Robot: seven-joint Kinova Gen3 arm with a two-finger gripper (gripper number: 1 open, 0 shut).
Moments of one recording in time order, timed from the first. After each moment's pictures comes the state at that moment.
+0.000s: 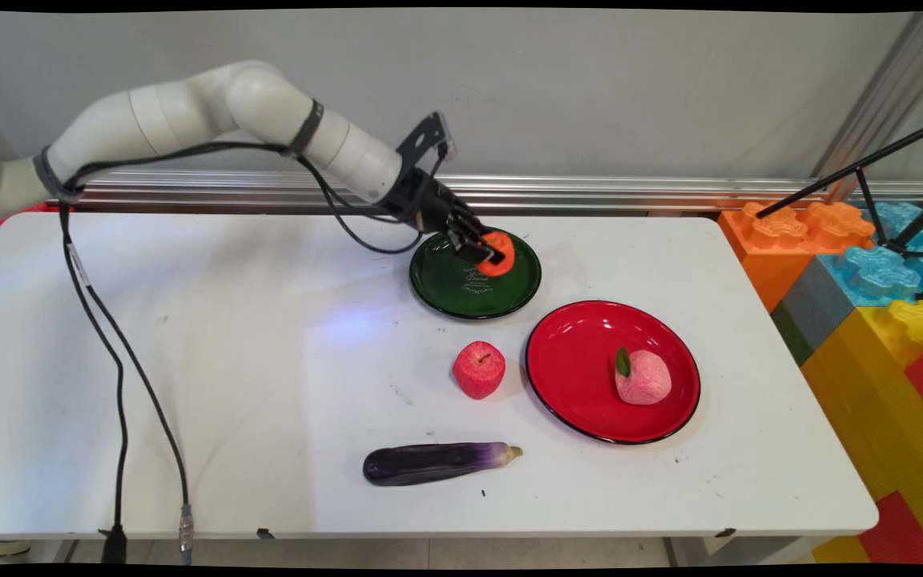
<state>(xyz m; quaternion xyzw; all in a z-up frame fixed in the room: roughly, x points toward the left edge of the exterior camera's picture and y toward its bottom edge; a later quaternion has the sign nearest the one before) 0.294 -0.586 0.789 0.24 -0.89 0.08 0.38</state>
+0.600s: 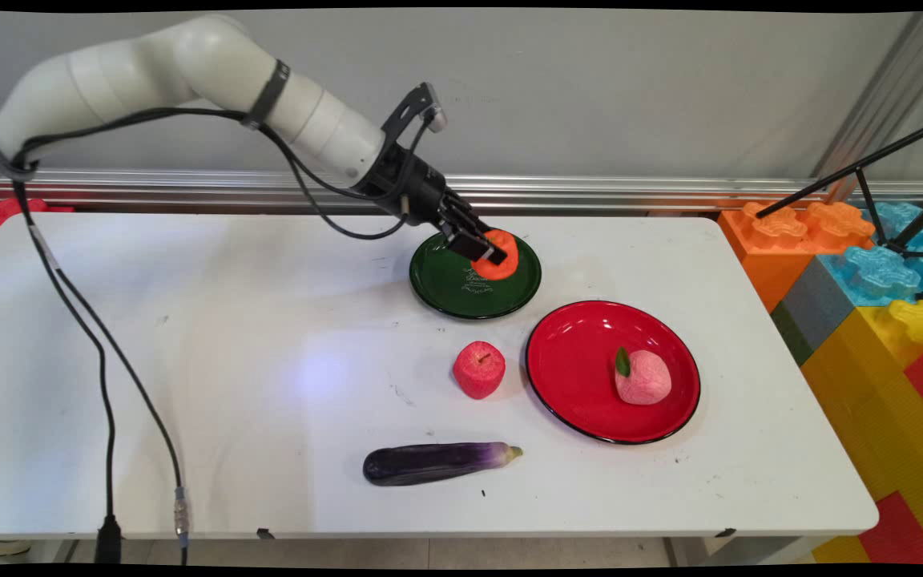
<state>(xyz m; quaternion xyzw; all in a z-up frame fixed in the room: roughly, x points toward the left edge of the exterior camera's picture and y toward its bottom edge) 0.288 -0.538 0.847 0.25 -0.88 0.03 0.39</state>
